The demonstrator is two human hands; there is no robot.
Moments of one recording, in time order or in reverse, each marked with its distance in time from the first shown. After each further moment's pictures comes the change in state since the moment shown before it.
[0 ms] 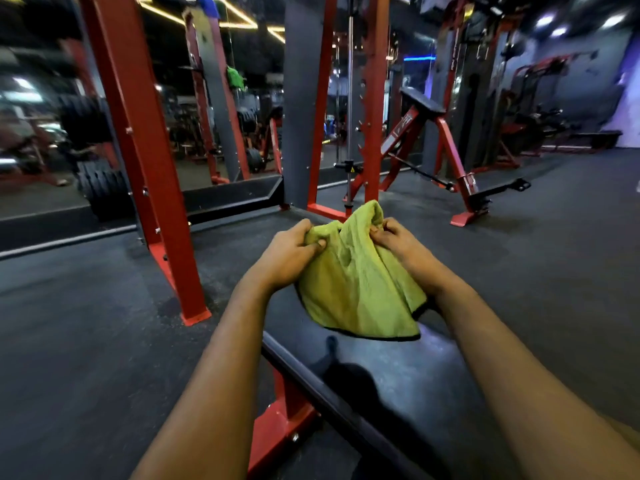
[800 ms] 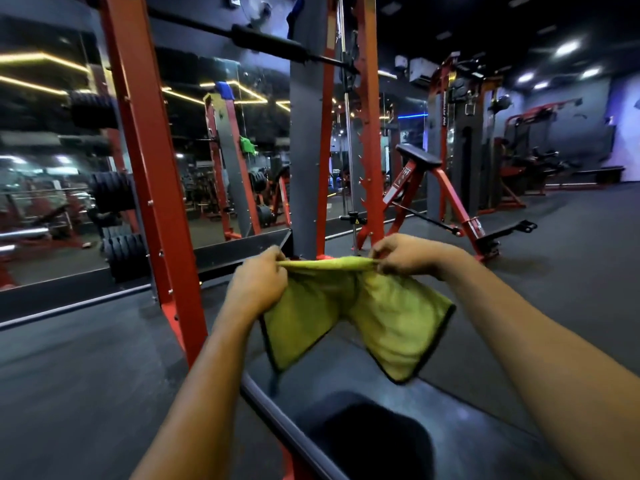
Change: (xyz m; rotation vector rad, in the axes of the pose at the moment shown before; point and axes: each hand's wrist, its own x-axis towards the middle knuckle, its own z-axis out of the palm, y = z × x) left_hand 0.015 0.040 -0.055 0.474 0.198 -0.092; right_hand 0.061 -0.065 -0.055 -0.794 -0.185 -0.024
